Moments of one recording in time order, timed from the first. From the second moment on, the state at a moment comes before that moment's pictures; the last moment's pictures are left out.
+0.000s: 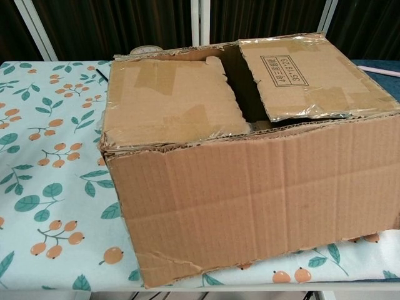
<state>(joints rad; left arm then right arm) -0.23 -1.19 -0.04 -1.49 1.58 1.46 -0.16 0.56 -0.43 0.08 -1.98 -2.12 1.28 0.90</state>
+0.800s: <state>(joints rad) -0.25 -1.22 -0.04 -1.46 1.58 1.44 -0.18 0.90 -0.95 0.19 -1.79 -1.90 0.78 0.08</state>
